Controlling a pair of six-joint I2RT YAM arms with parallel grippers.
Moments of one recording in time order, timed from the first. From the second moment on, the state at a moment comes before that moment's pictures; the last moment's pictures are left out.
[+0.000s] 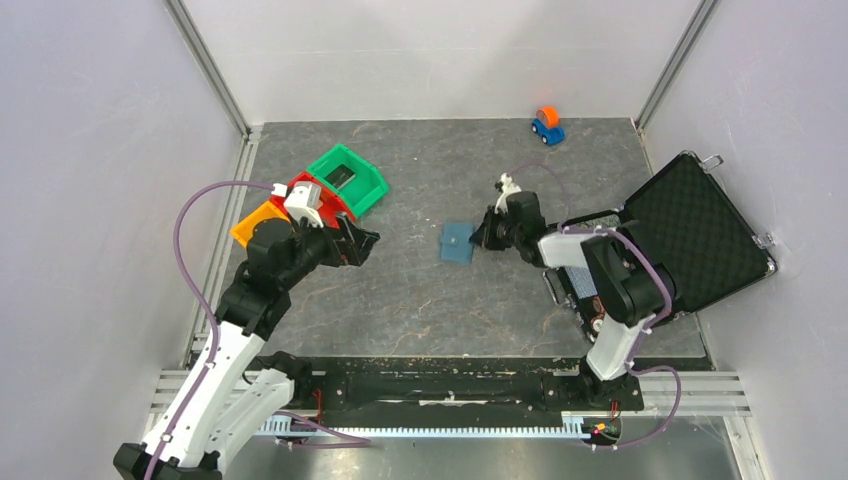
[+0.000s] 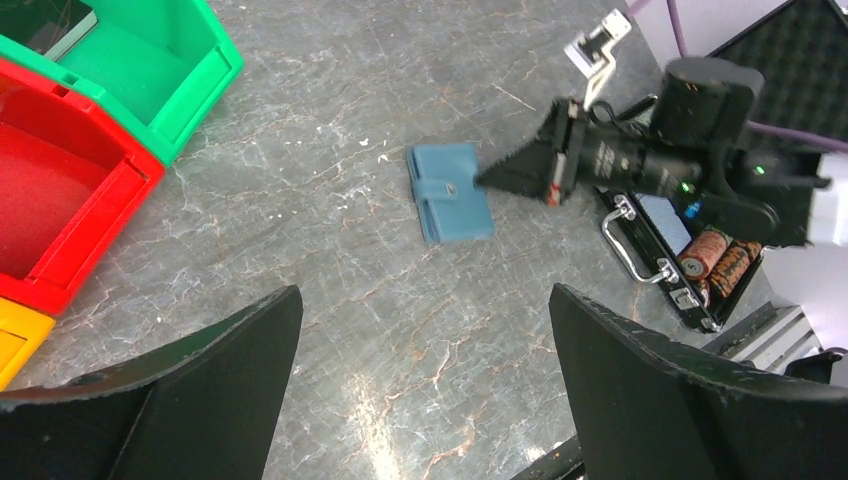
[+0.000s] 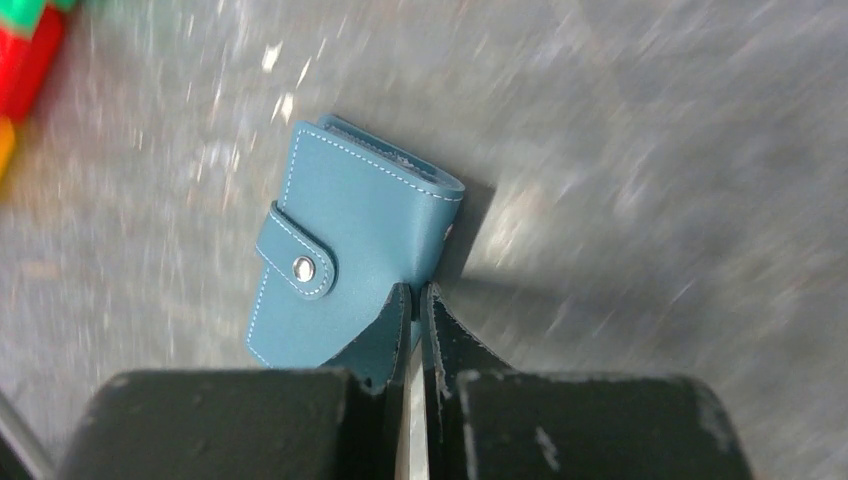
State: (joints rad) left arm -0.36 0.70 0.75 -0.34 0.19 -0.40; right arm 0.37 1.83 0.85 0.33 -0.25 0.46
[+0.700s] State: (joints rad) left arm -0.52 0.96 0.78 -0.48 0.14 -0.48; right arm 0.59 1.34 0.27 0.44 -0.26 0.62
